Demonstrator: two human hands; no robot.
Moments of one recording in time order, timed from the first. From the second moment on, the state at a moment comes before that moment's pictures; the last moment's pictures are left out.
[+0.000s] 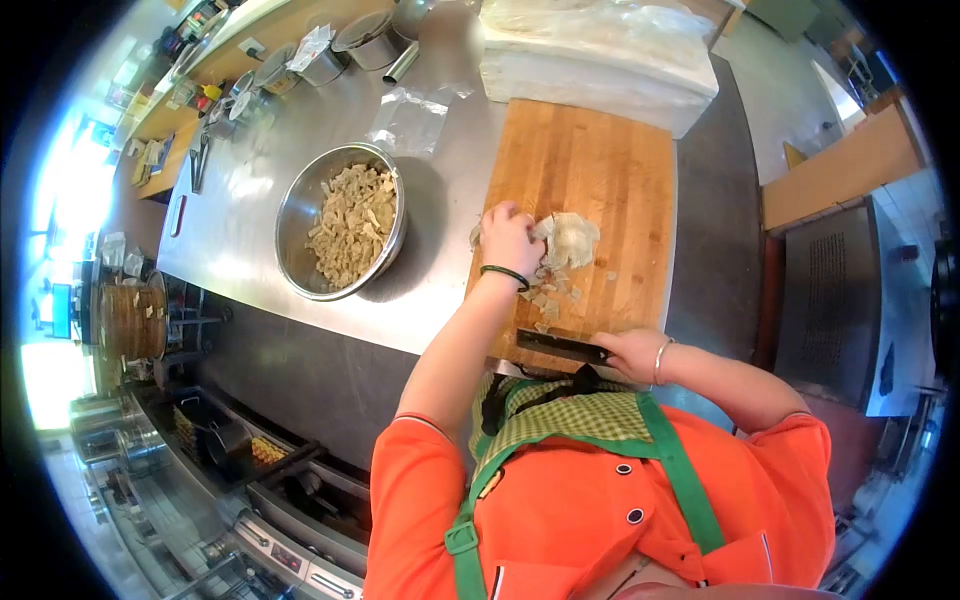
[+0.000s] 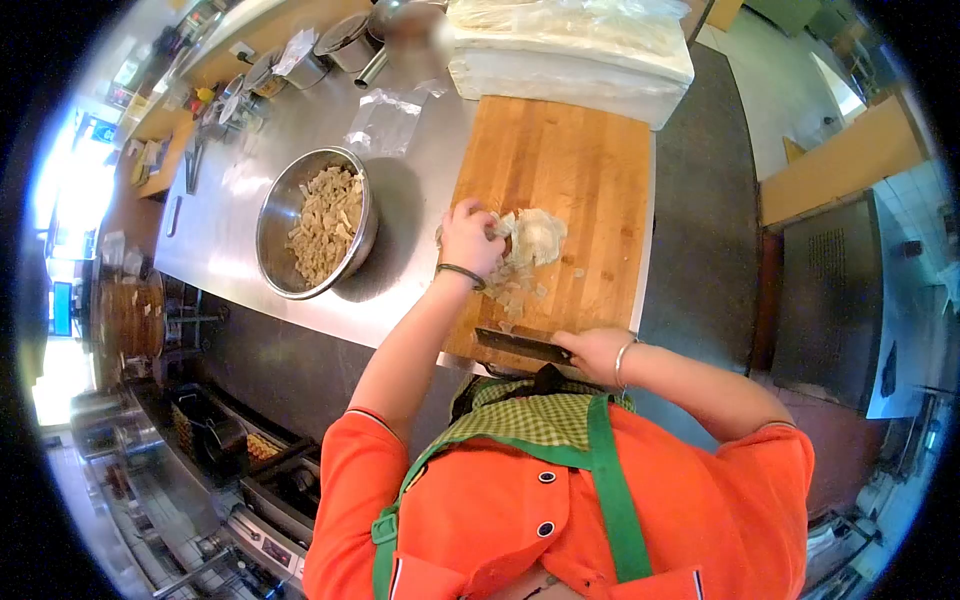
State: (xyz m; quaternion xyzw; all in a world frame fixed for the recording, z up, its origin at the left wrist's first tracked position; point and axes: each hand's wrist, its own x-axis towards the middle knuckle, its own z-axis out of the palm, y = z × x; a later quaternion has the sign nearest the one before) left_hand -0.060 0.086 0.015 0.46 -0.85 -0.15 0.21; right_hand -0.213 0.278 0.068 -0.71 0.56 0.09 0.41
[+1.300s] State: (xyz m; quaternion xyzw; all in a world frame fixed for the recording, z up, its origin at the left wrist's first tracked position) left_hand 0.002 0.202 -0.031 0.38 -0.86 -0.13 0.30; right_hand -0.165 0.200 0.071 -0.75 0.61 0.06 0.23
